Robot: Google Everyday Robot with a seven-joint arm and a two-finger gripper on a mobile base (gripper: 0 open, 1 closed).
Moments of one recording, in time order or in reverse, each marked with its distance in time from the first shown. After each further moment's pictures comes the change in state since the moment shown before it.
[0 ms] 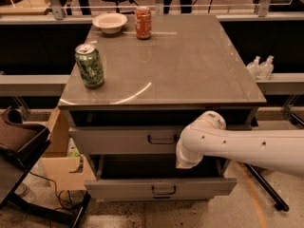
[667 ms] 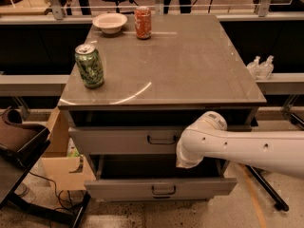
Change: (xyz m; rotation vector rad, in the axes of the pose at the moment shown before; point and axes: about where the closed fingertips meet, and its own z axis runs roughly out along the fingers) arm 0.000 0.008 -0.003 -0.001 -0.001 -0.002
